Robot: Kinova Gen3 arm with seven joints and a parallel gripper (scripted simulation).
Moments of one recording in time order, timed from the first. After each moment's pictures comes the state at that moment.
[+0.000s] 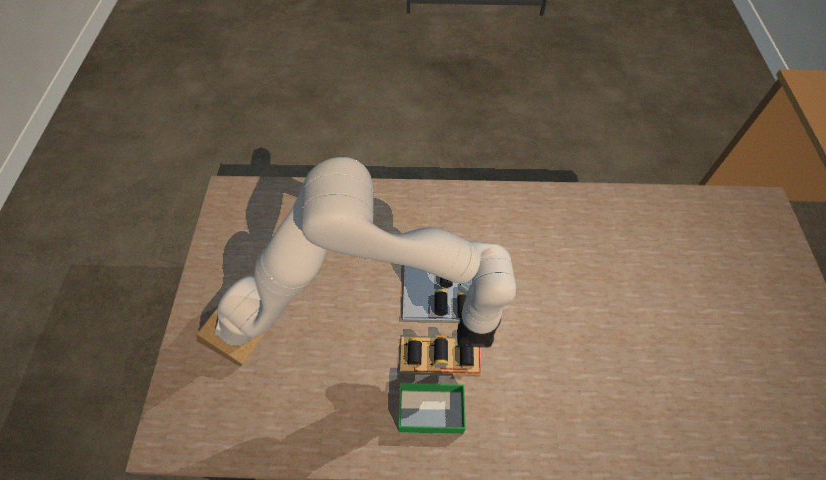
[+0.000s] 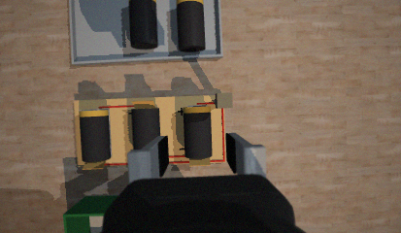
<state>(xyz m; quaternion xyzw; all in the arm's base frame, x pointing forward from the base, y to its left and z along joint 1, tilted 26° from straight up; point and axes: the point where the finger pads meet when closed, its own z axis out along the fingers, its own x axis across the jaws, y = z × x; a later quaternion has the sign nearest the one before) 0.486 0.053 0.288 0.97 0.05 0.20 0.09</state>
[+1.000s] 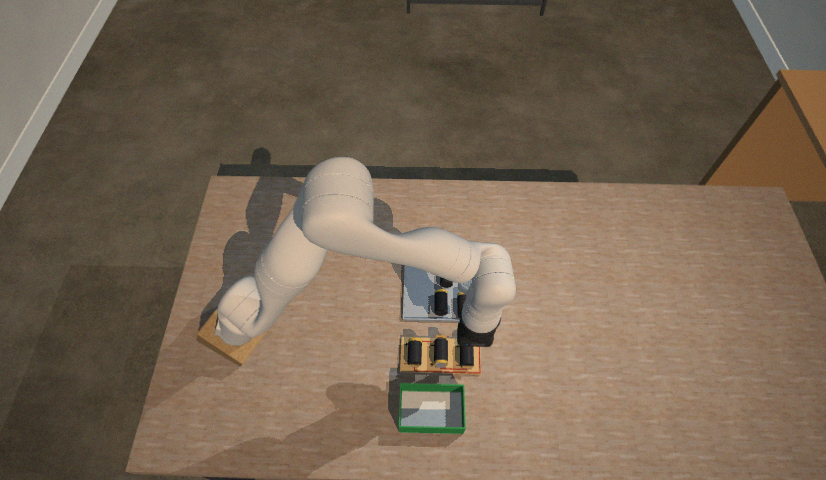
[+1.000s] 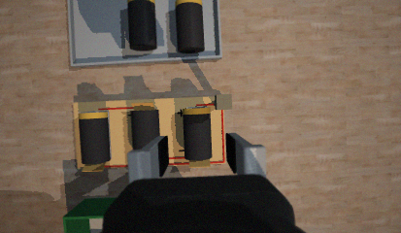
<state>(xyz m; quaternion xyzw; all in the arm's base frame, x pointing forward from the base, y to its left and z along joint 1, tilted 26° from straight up) 0.486 0.054 0.288 0.97 0.04 0.20 0.09</state>
